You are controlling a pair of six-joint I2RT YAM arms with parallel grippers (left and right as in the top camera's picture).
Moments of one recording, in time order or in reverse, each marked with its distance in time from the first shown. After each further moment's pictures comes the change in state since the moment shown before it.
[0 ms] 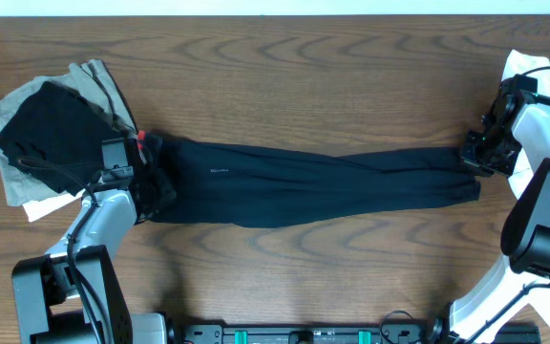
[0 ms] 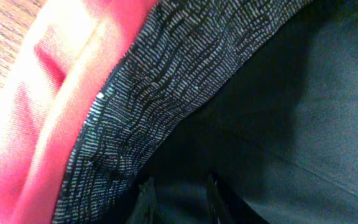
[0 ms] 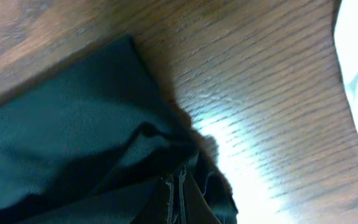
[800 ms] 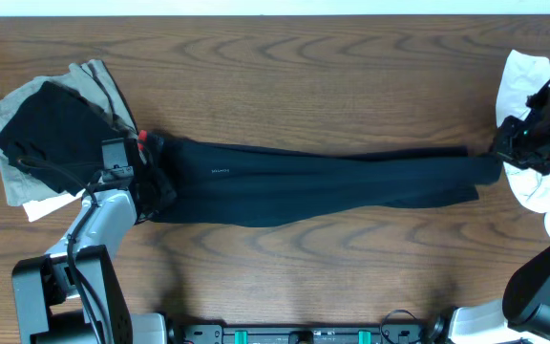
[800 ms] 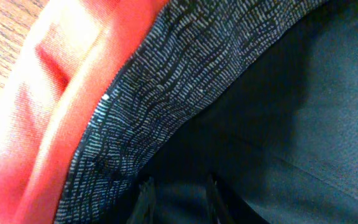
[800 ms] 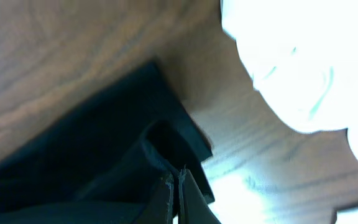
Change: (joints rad) left arm 0.000 0.000 0.000 0.000 0.000 0.000; right arm -0.077 -0.308 0.012 -0.055 -0.072 -0.002
